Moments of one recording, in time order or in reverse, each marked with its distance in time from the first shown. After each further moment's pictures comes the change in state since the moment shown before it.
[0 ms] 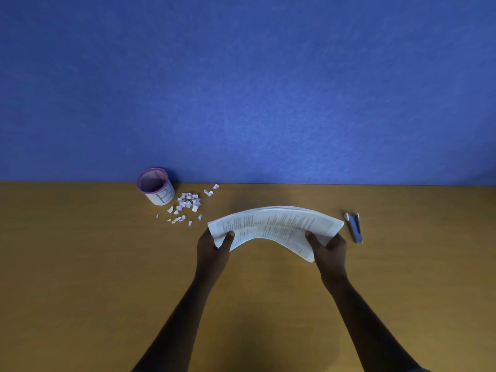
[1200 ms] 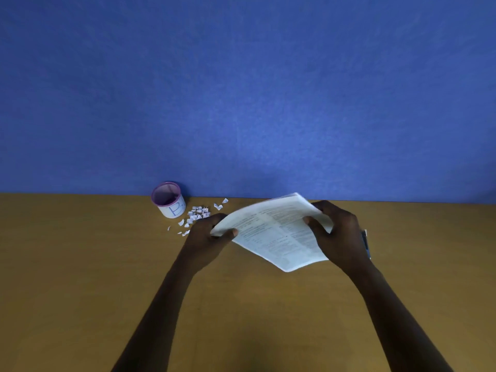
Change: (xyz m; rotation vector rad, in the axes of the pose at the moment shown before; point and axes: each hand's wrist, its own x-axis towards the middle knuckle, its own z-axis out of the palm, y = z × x) left_hand 0.030 0.076 -0.064 0.151 -0.270 0.209; right_hand 0.011 -0.125 0.015 -0.583 -0.180 -0.477
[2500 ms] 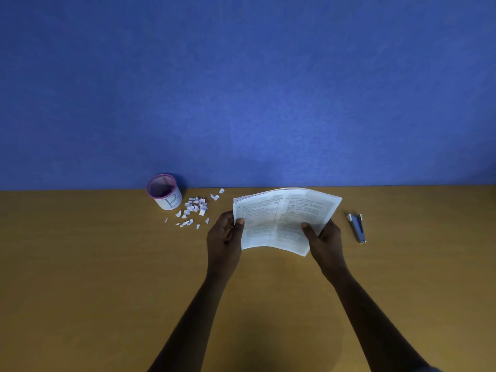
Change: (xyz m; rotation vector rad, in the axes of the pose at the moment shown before) left_hand -0.029 0.003 0.072 -0.214 0.313 -0.005; right_hand -0.045 0.057 0.057 0.459 0.100 0.408
